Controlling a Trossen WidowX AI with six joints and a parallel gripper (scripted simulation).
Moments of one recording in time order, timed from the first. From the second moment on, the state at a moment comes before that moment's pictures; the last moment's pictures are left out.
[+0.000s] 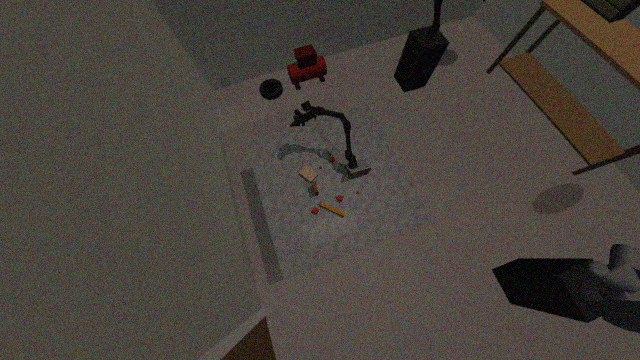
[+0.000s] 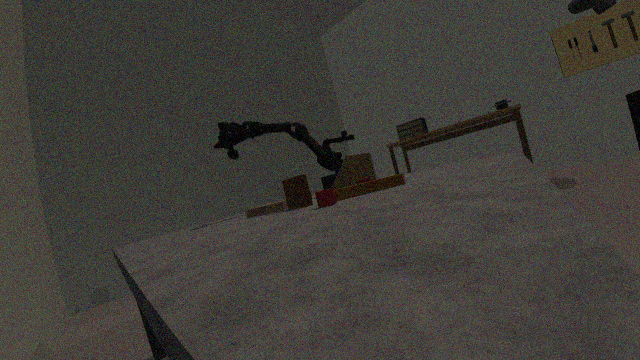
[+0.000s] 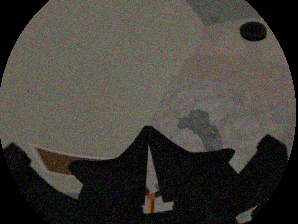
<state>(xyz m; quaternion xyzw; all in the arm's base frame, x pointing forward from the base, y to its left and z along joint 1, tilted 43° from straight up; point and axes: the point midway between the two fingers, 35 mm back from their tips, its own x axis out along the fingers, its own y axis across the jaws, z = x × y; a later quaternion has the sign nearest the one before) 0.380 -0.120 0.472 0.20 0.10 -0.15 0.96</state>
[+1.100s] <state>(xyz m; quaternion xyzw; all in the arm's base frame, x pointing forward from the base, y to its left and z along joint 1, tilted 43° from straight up) 0.470 0.019 0.159 0.06 0.53 -0.22 0.81</state>
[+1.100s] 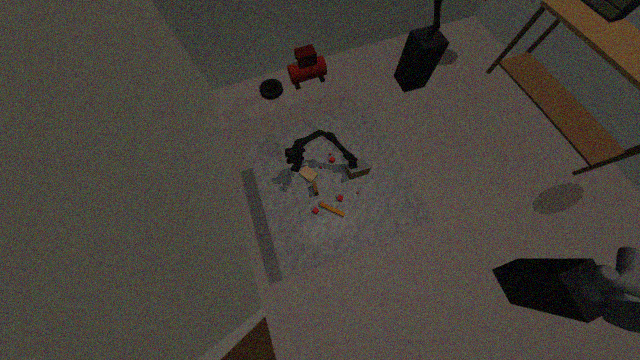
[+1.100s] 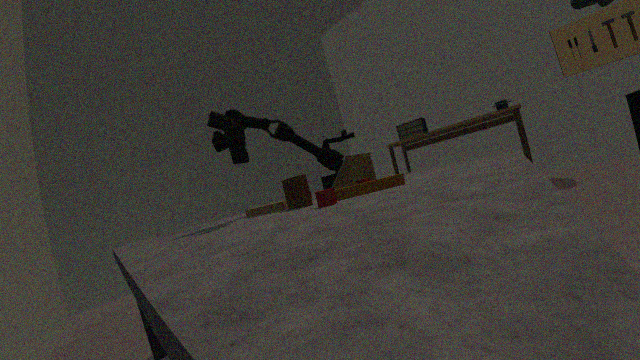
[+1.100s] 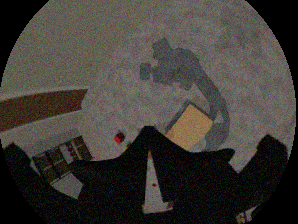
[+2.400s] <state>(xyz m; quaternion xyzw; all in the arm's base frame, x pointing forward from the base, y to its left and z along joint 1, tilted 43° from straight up) 0.418 0.054 -0.024 -0.22 0.65 -0.29 0.67</state>
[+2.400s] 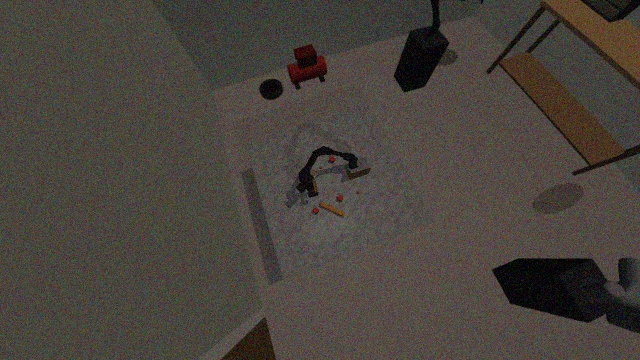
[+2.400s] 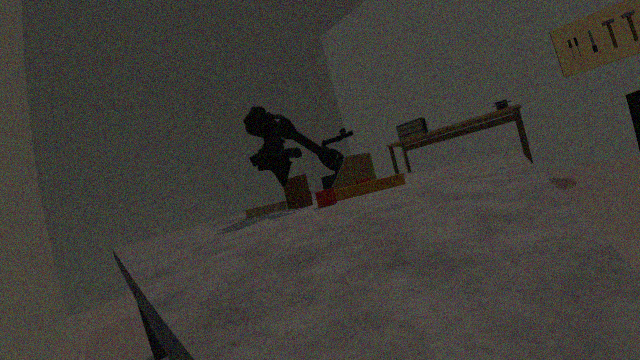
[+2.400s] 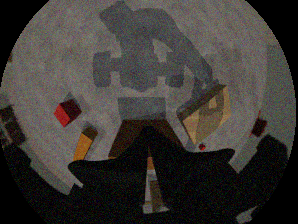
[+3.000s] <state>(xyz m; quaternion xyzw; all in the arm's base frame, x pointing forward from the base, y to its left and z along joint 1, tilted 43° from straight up) 0.402 0.058 -0.024 -0.22 0.65 -0.29 0.67</state>
